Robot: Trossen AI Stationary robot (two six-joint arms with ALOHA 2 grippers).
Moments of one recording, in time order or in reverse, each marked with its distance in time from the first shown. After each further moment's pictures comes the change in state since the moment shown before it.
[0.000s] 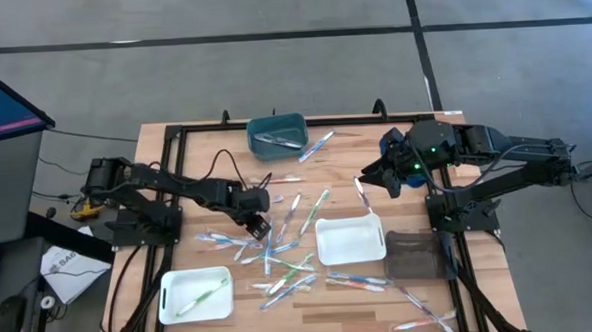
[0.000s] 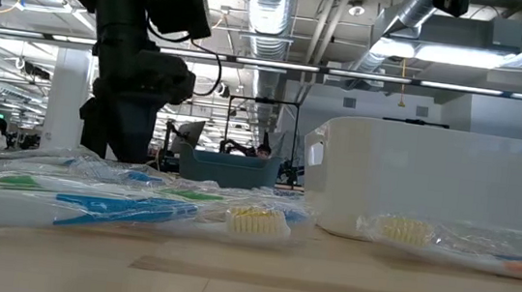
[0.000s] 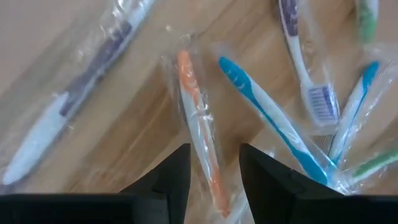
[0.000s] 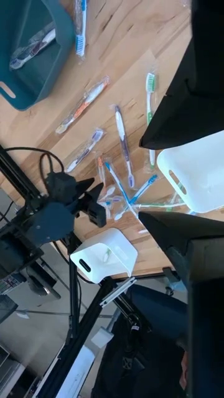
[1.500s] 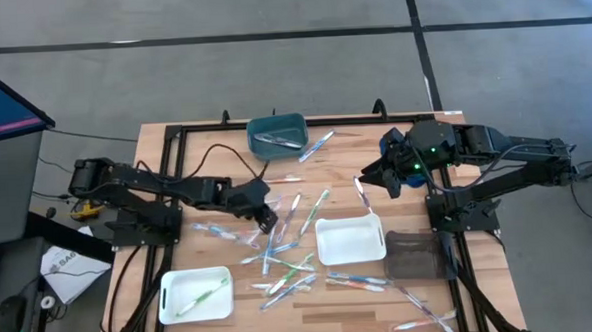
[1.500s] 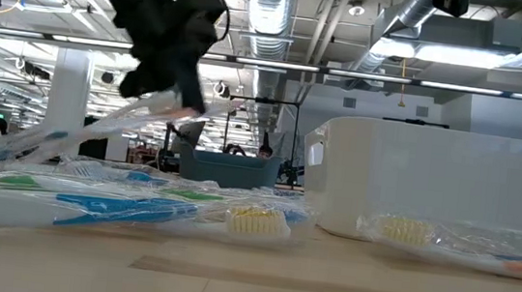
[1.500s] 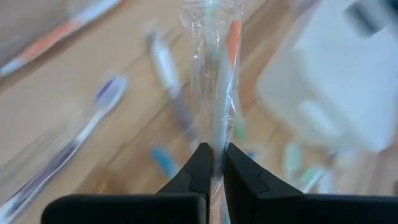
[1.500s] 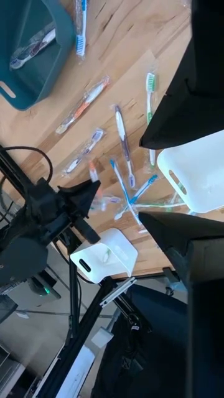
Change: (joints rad) left arm -0.026 -0.147 0.000 0.271 -0.133 -0.027; right arm 0.000 0.000 0.000 0.000 0.000 -0.001
